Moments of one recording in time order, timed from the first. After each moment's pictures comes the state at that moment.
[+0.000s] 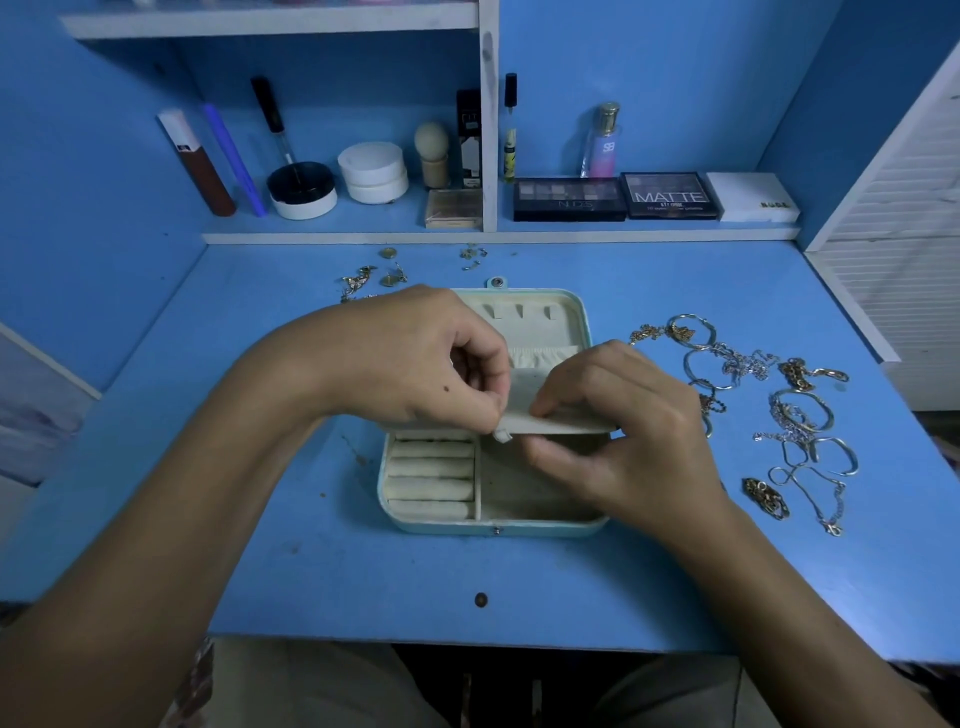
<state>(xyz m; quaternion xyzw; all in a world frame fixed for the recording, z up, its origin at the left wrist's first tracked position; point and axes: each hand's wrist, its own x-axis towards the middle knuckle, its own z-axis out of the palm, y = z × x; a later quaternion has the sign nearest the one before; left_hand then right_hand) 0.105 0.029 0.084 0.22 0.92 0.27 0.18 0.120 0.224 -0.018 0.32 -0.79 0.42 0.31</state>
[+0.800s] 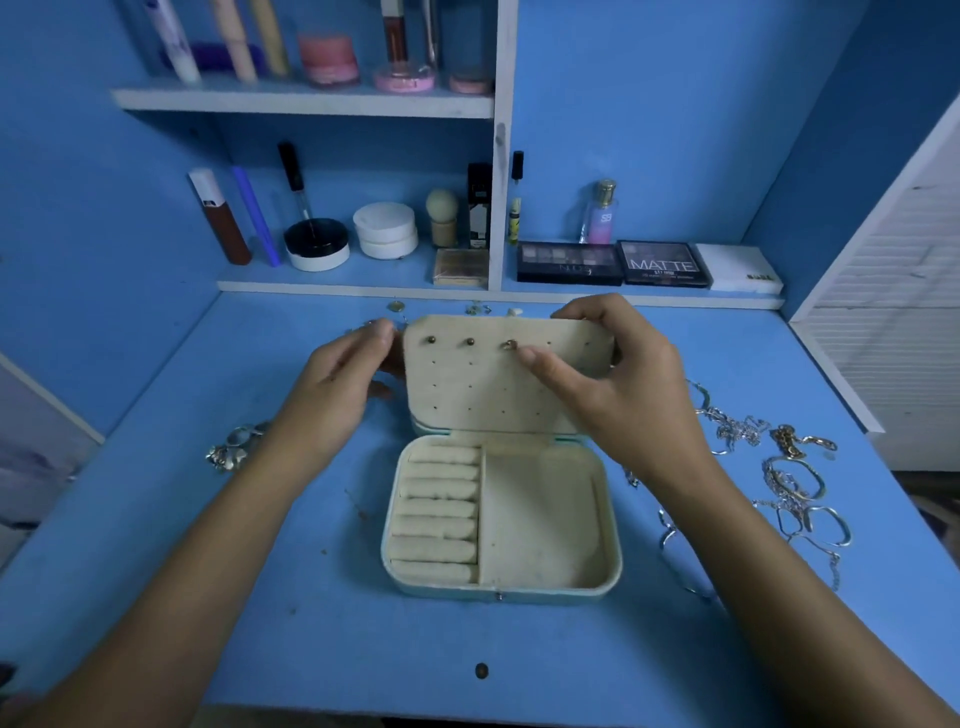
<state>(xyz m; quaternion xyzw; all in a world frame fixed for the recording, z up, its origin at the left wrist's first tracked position) 0.076 -0.030 0.005 0.00 0.77 0.64 -0.07 0.068 0.215 0.024 0.12 -0.82 0.53 0.17</state>
